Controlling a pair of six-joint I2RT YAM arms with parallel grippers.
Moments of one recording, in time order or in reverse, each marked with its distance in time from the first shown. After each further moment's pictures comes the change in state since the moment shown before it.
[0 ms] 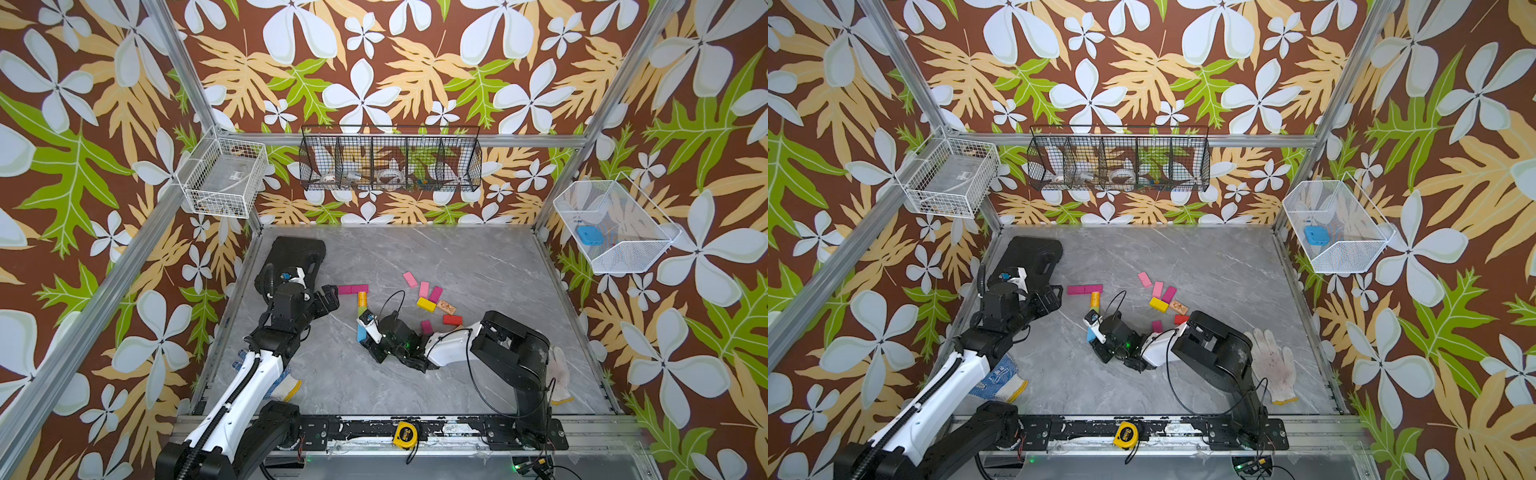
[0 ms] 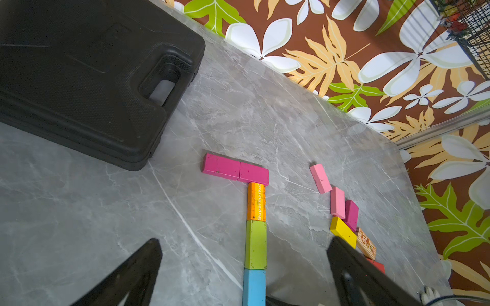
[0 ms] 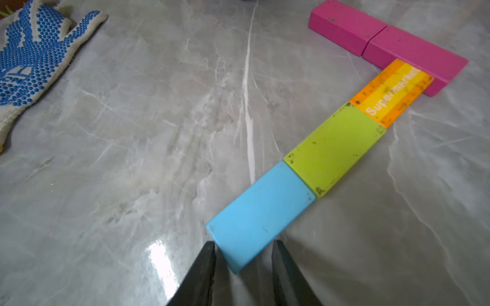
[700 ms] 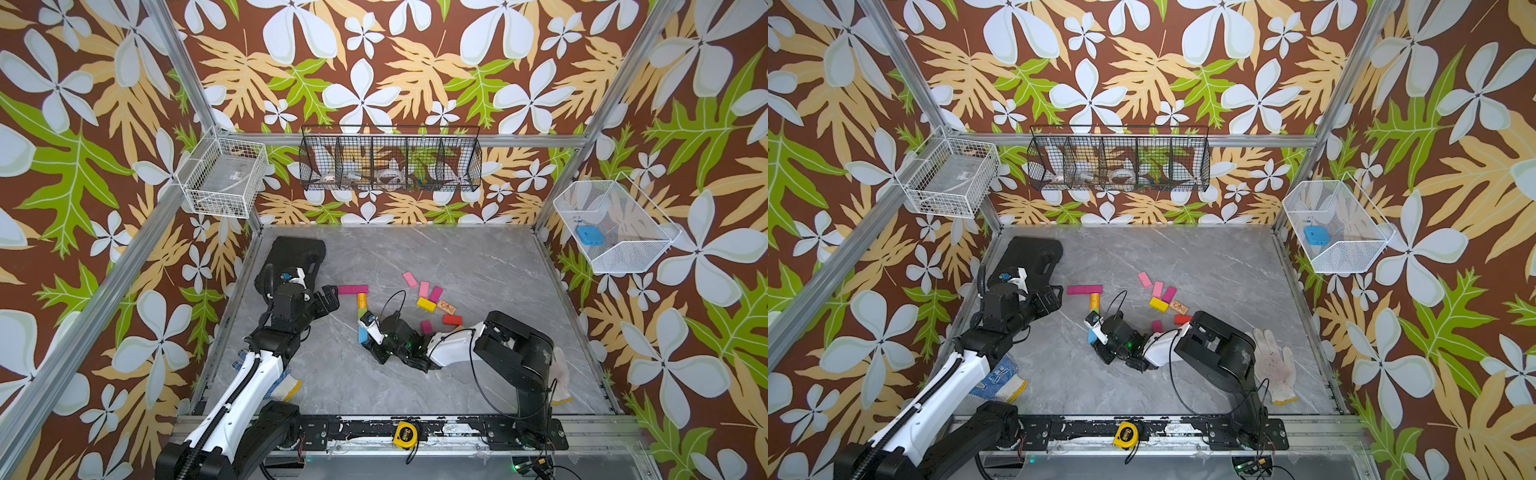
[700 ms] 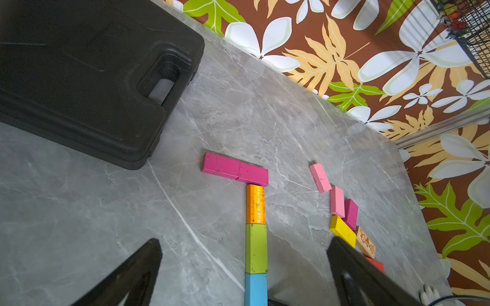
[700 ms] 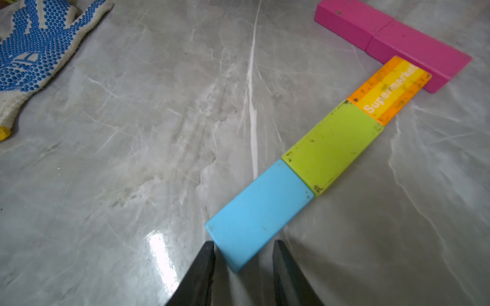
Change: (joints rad) left arm 0.000 -0.002 -0.003 0.002 0.003 0.000; right arm -0.003 -0.021 -0.018 -0.022 -0.021 -0.025
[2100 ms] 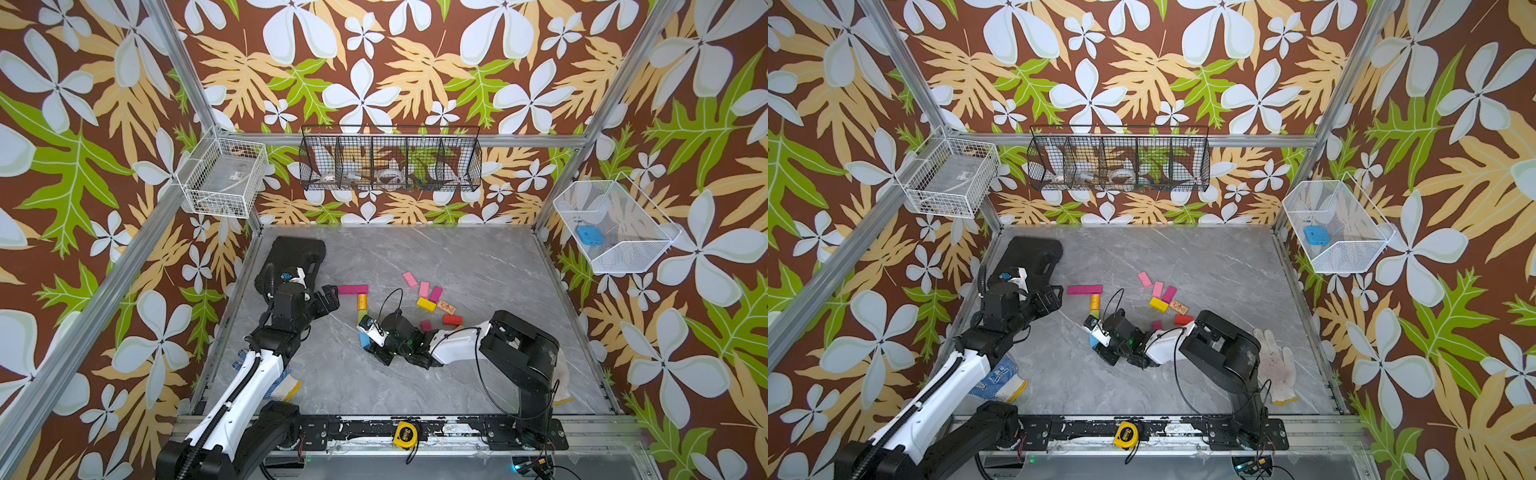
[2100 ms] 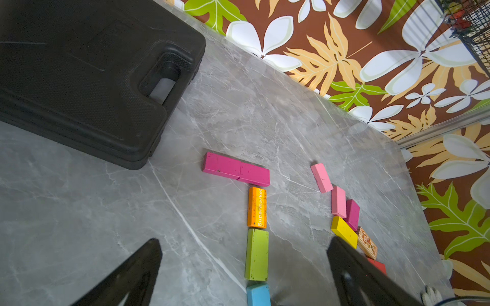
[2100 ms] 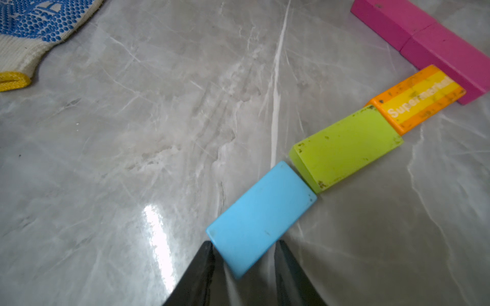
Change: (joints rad) left arm 0.000 0.006 0.002 0.000 -0.003 0.000; right arm -0.016 -0.026 0.013 -0.094 -0.083 -0.137
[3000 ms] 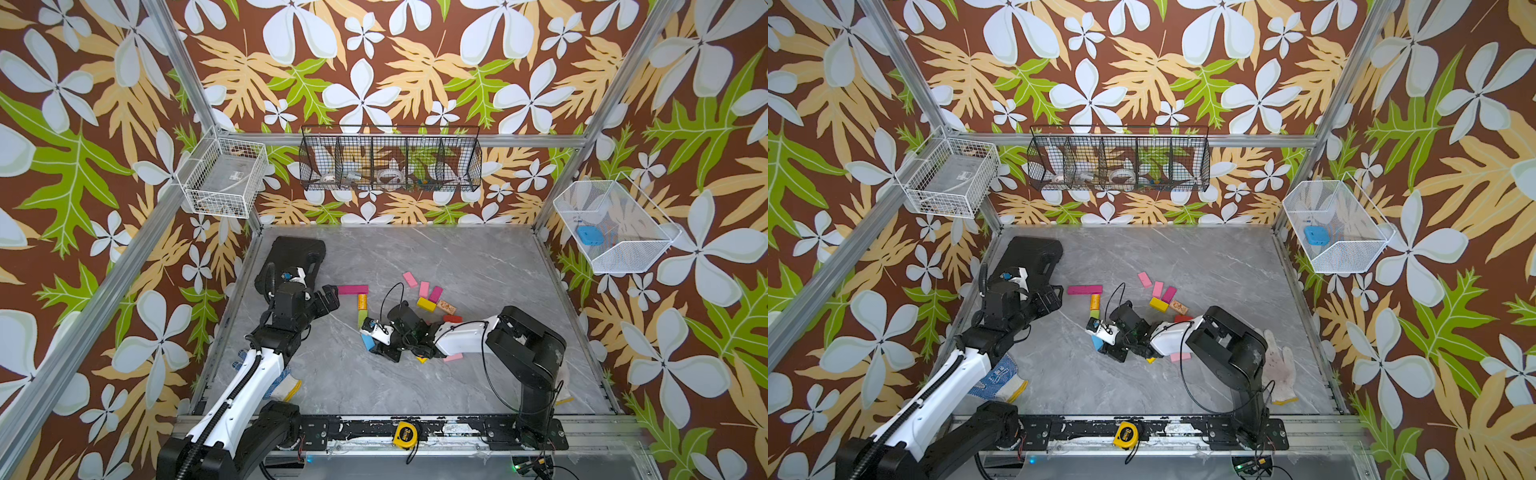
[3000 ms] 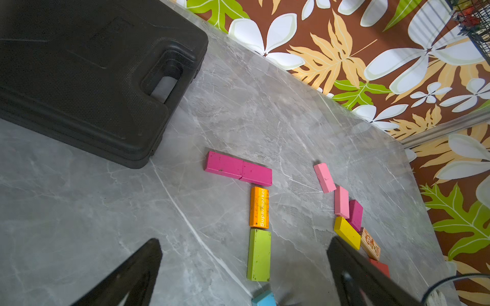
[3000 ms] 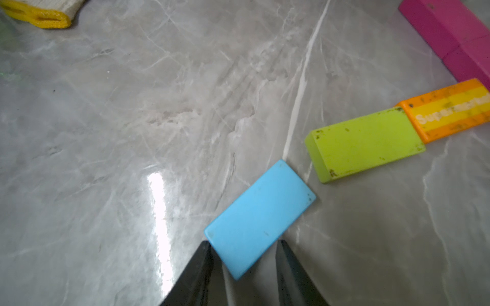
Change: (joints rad) left arm 0.000 0.015 0.004 0.000 -0.005 0.000; right arm -0.070 -0.032 0.000 -0.113 -0.155 -0.210
